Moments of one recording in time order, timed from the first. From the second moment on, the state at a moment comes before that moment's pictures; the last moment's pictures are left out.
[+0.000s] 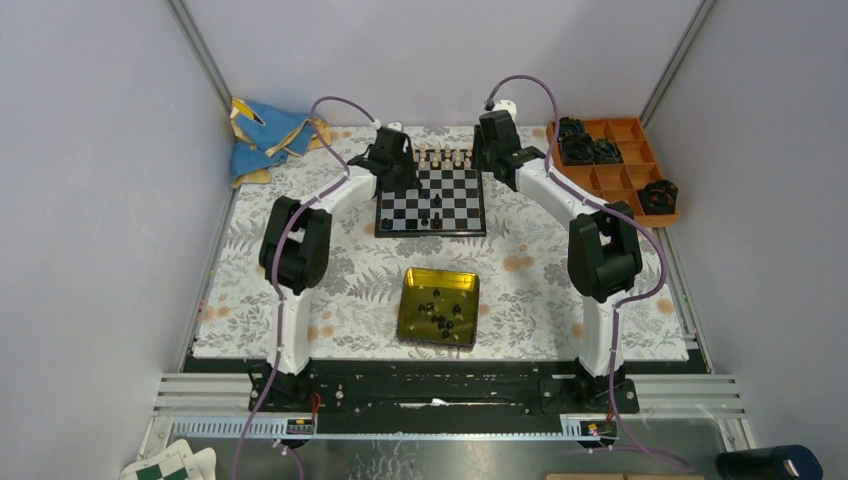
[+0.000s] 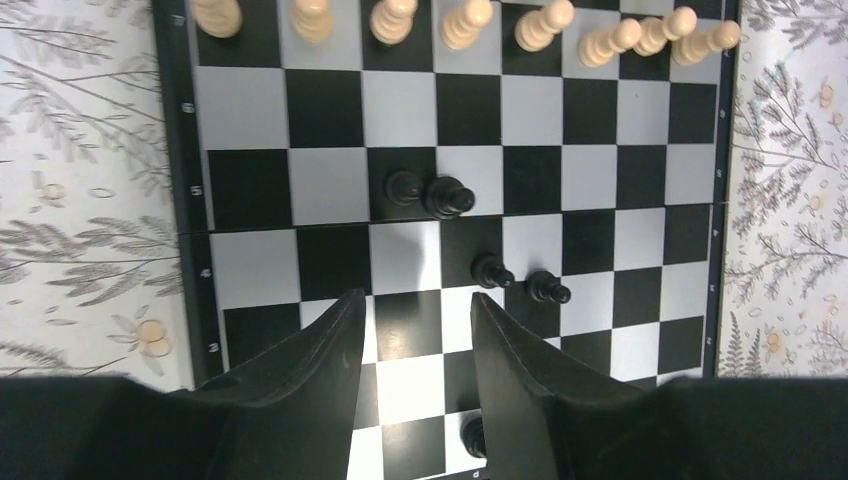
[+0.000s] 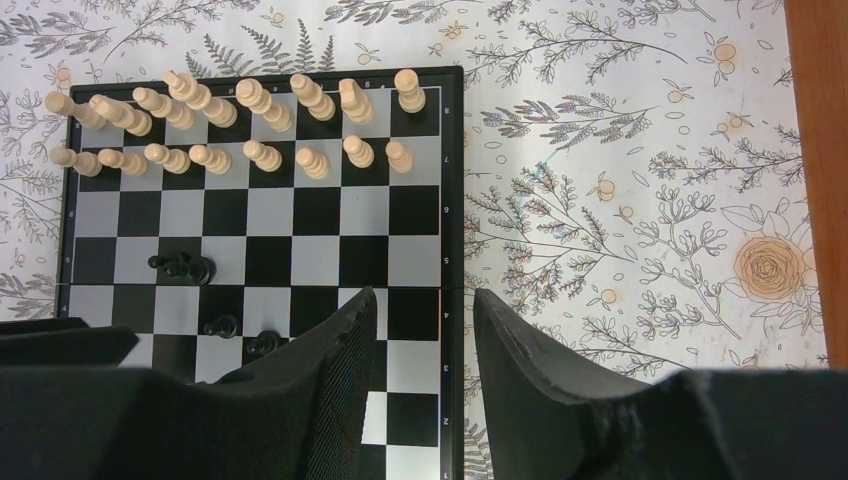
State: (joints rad) left arm -0.36 2.11 1.65 -0.31 -0.06 -0.46; right arm 0.42 2.03 1.68 -0.27 0.27 0.31
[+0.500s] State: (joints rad) left arm -0.37 2.17 1.74 -0.28 0.03 -0.48; right arm 0.42 2.03 1.66 -0.27 0.27 0.31
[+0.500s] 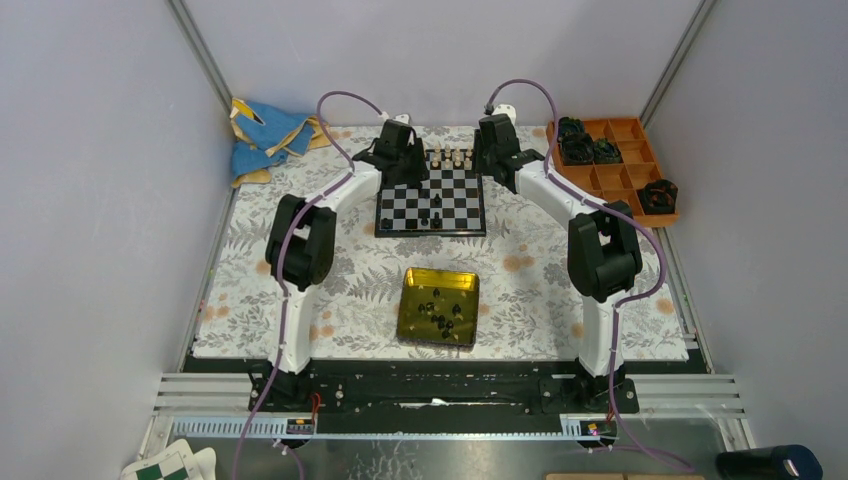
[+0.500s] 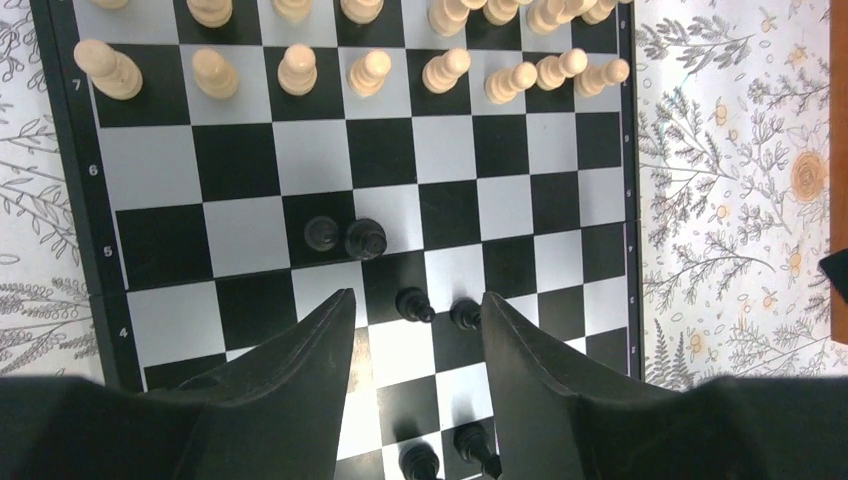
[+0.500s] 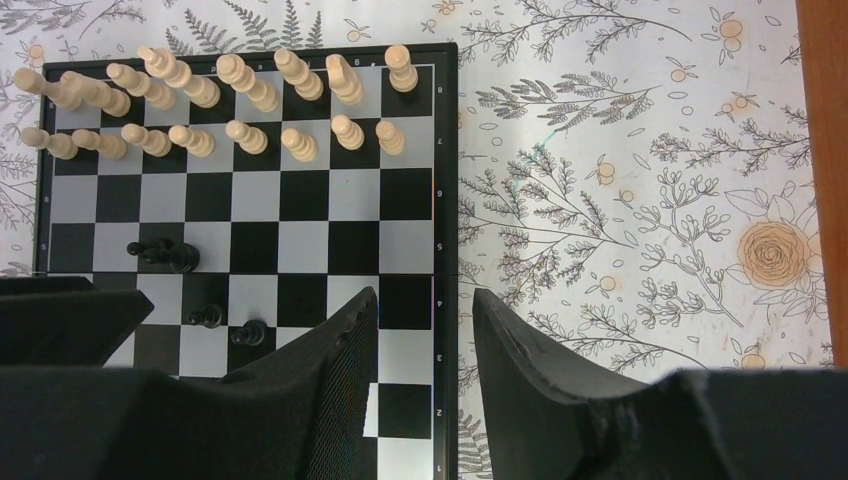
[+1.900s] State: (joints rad) left arm -0.37 2.30 1.87 -0.29 0.02 -0.49; right arm 0.42 2.03 1.62 -0.25 0.27 0.30
